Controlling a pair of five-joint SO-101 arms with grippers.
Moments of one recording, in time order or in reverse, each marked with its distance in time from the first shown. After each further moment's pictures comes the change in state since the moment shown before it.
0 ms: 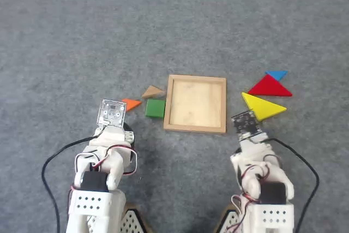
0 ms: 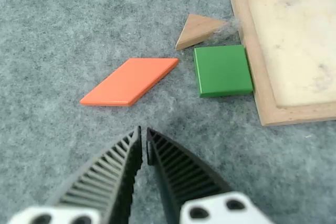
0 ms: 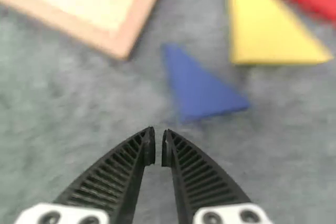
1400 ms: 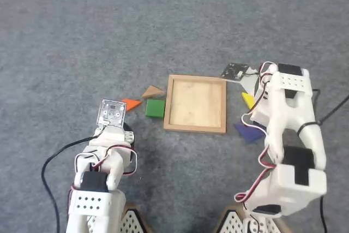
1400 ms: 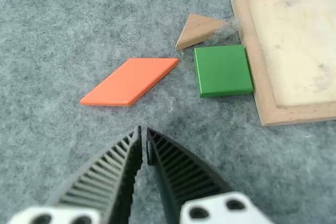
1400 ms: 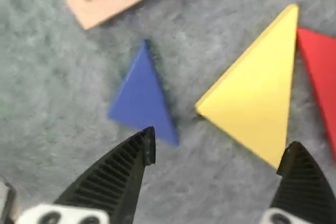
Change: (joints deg) left arm 0.0 0.0 0.0 0.0 0.0; right arm 7.4 110.4 -78.2 6.2 45.3
